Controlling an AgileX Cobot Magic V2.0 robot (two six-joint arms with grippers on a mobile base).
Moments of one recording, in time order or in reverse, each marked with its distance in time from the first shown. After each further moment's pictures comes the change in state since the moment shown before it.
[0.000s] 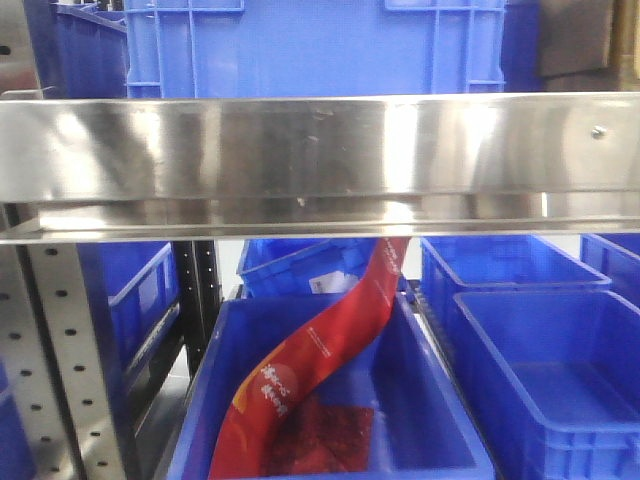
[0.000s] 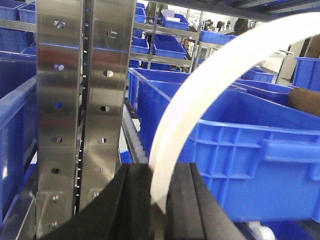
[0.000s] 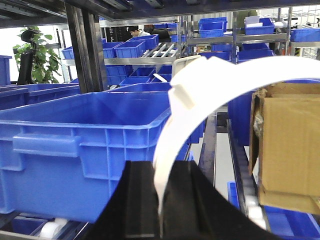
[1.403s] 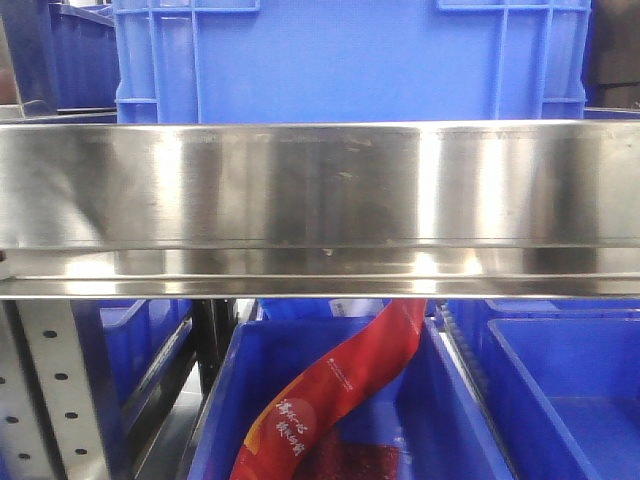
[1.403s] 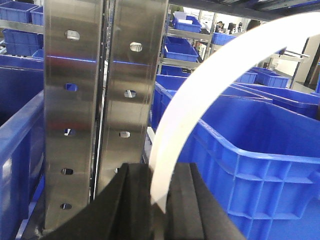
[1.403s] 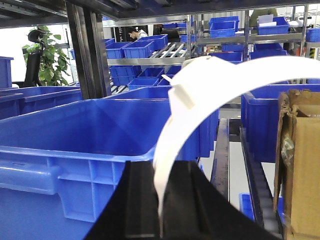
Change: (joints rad) left arm 0.000 0.000 0.000 0.000 0.000 0.000; right arm 0.000 0.000 0.000 0.000 0.000 0.000
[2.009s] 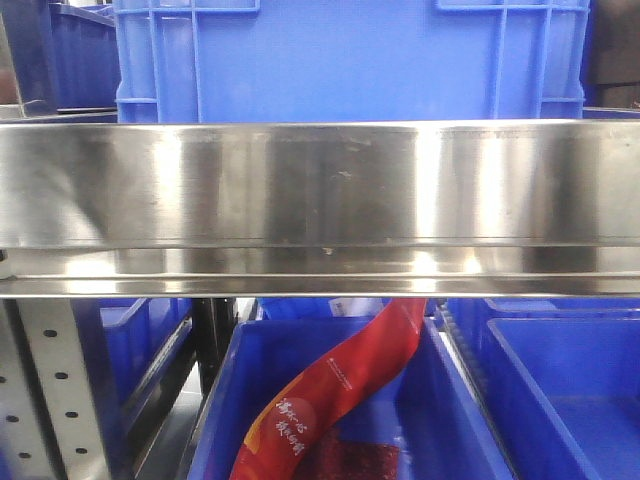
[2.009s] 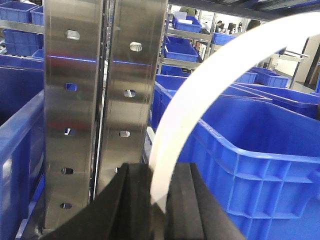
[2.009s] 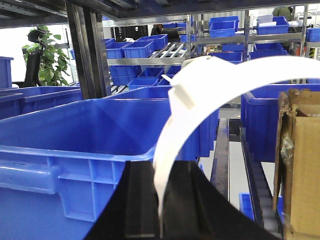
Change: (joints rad) left arm 0.000 0.000 0.000 0.000 0.000 0.000; right arm 0.000 0.000 0.000 0.000 0.000 0.000
